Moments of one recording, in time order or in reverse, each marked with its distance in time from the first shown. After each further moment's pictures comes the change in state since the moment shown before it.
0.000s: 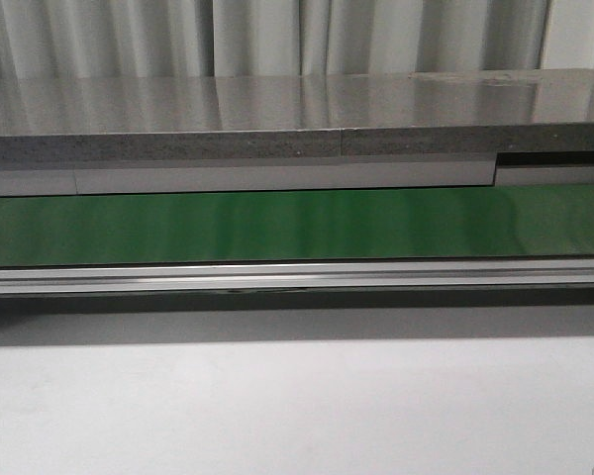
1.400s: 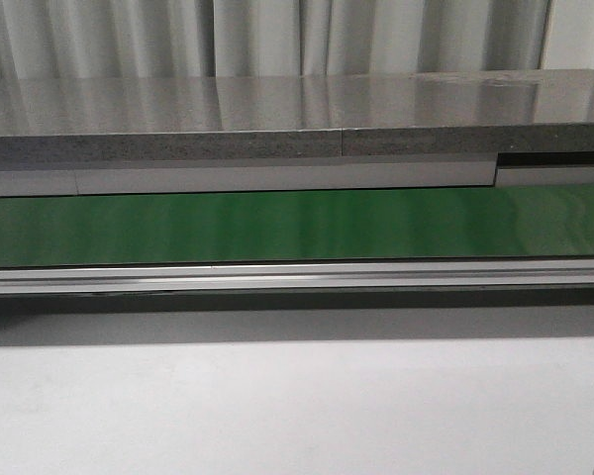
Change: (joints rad) left arm 0.000 0.000 0.000 0.000 0.000 0.000; right arm 0.114 -0.970 0.661 0.064 -0.019 0.002
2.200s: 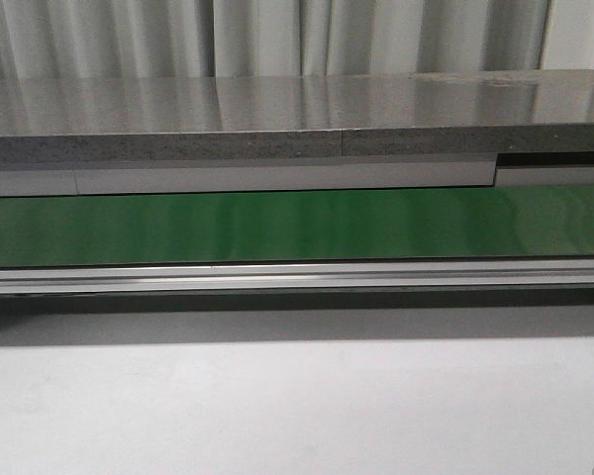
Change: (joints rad) left arm 0.000 0.000 0.000 0.000 0.000 0.000; right arm 0.026 -0.004 0.014 0.029 -0.036 0.000
